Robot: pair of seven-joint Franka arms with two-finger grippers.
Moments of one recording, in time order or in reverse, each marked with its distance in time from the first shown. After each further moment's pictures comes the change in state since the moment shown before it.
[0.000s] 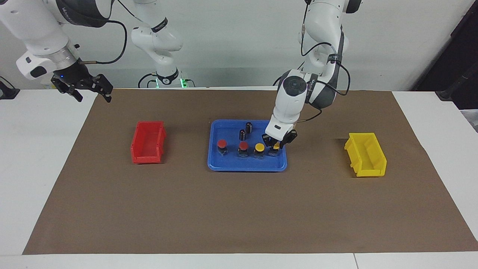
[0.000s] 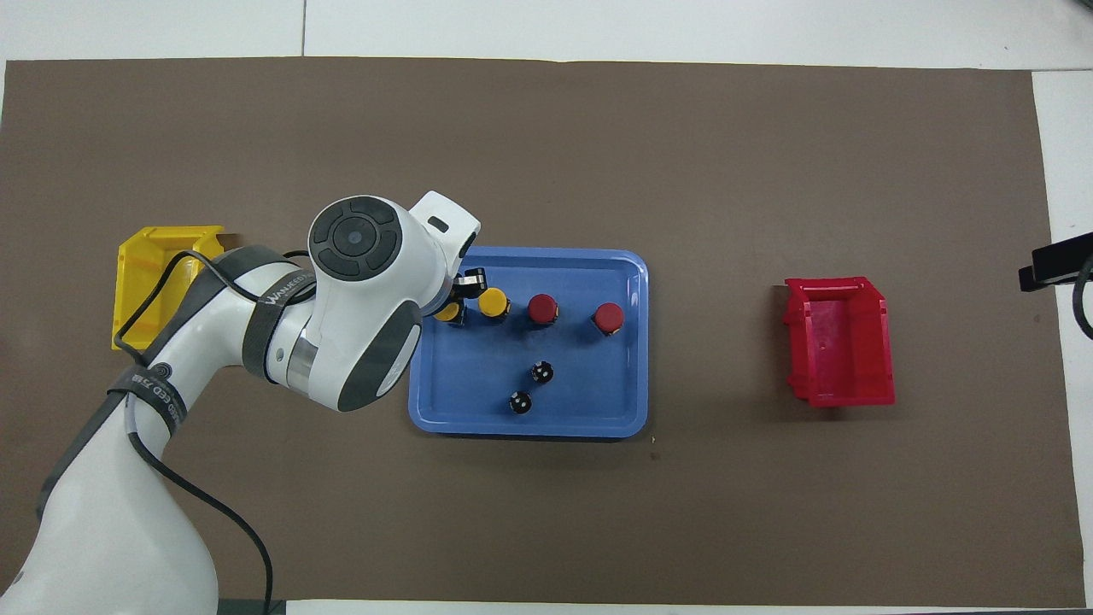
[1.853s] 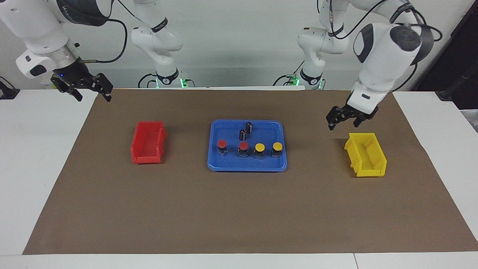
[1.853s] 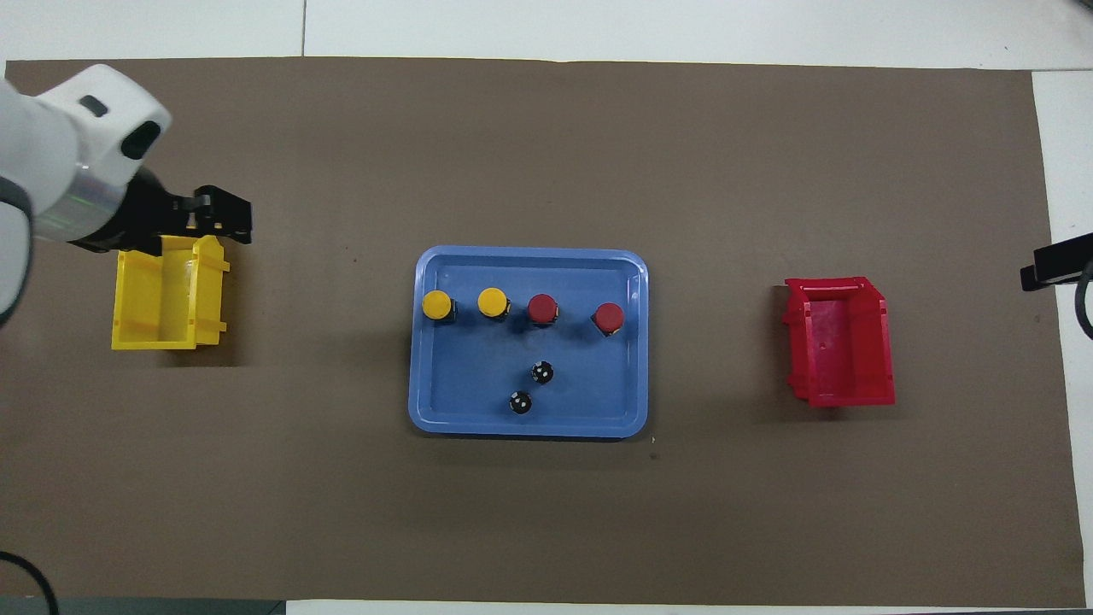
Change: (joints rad) left arm 0.332 -0.218 0.078 0.245 0.008 -0.480 0.467; right arm 0.000 -0.004 0.002 0.001 0.000 0.000 0.000
